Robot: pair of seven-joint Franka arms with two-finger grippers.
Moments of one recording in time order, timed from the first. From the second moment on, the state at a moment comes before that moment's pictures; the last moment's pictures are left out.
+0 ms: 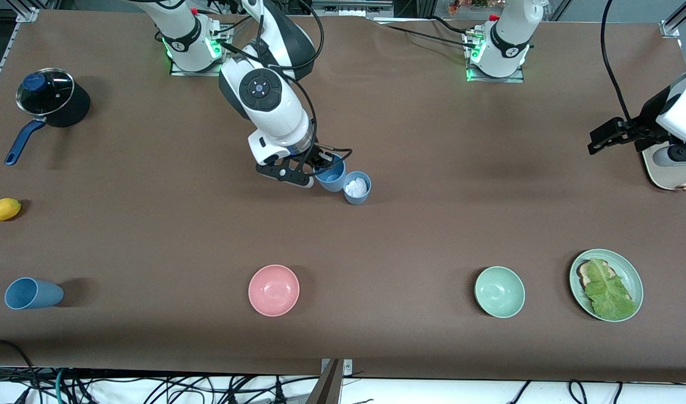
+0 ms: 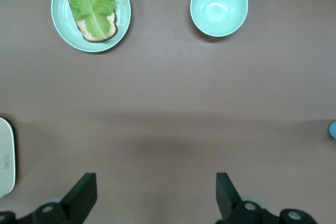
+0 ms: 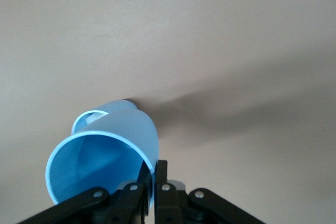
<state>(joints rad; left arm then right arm) 0.03 -0.01 -0.02 -1.68 0.00 1.64 -0.07 0.52 0.42 0.20 -1.63 0.09 2.11 0.99</state>
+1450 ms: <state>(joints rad) 0.03 -0.01 -0.02 -1.68 0.00 1.63 -0.07 0.60 0.55 0.20 -1.50 0.09 2.10 1.04</state>
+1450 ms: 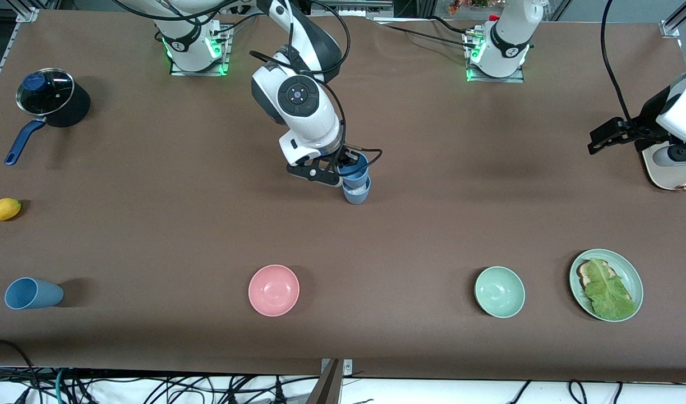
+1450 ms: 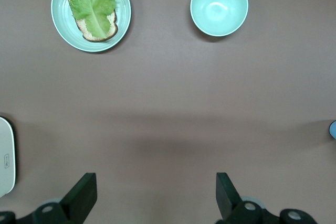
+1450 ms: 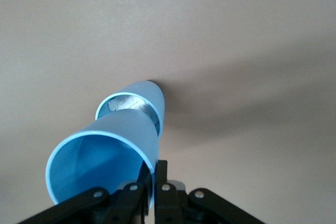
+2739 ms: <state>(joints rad) 0.03 -0.01 -0.02 -1.68 0.00 1.63 -0.07 0.45 0.55 0.15 -1.39 0.05 1.88 0.78</state>
